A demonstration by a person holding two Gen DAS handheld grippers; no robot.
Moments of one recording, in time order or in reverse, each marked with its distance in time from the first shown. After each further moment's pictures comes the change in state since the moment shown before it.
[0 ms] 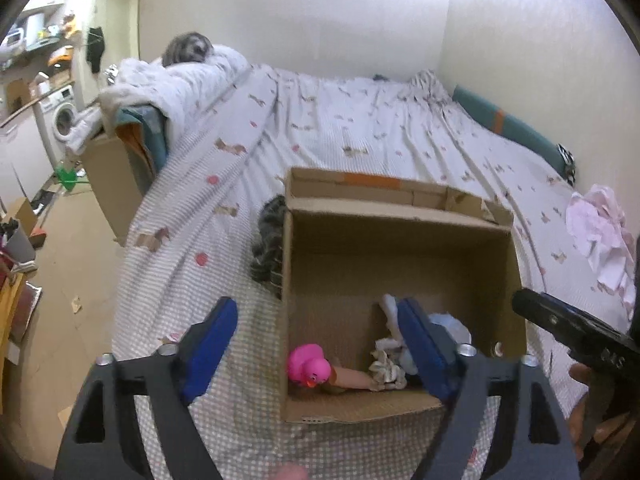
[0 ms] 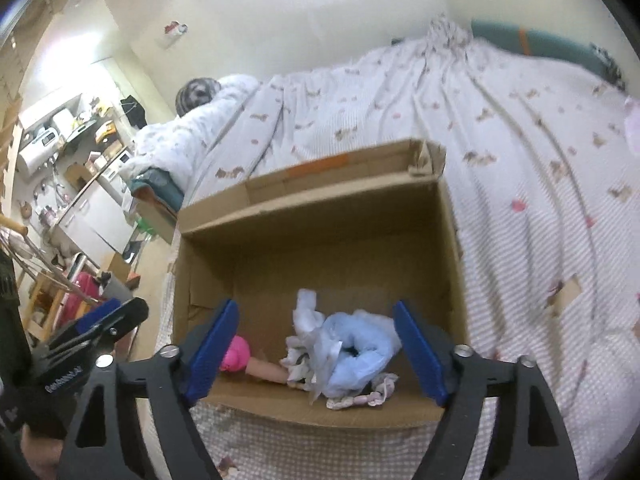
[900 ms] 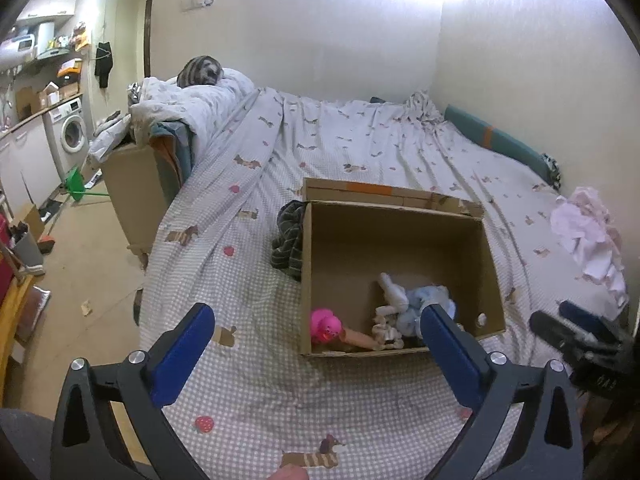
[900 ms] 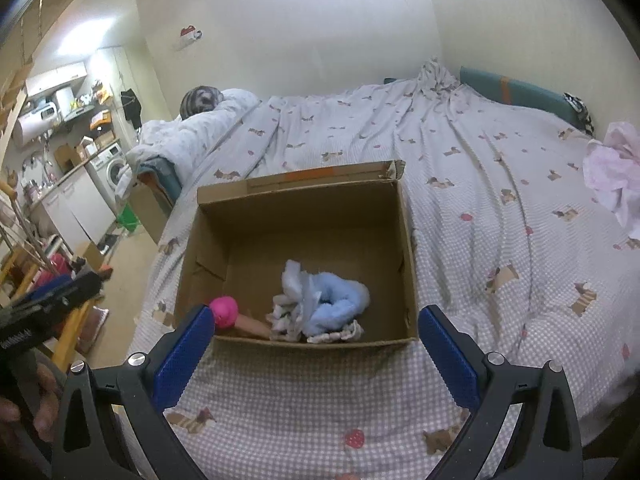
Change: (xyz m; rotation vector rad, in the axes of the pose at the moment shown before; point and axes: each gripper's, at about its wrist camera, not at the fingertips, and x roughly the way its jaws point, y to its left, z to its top) left arm -0.089 0.016 -0.049 0.000 -0.081 -0.006; right arm -0.078 0.024 -0.061 -0.112 -0.097 -0.125
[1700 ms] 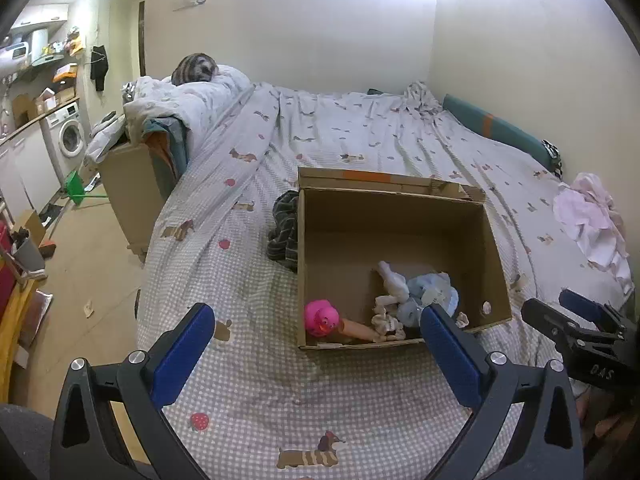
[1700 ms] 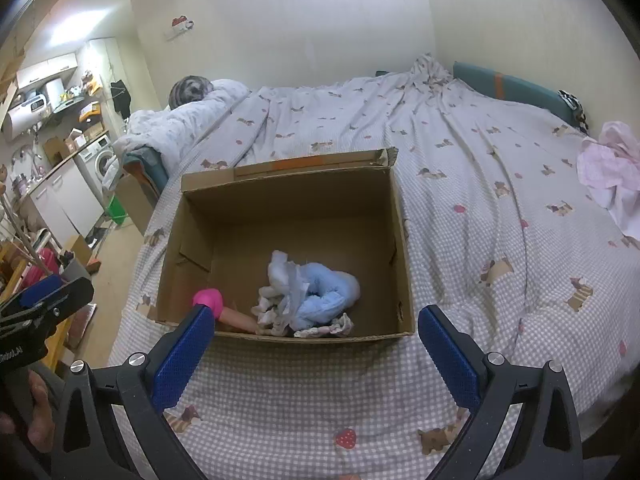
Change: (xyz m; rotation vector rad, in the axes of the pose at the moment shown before) left arm 0.014 -0.012 -0.008 0.036 0.027 0.014; right arm 0.016 -0.003 -0.002 0.000 0.026 -0.039
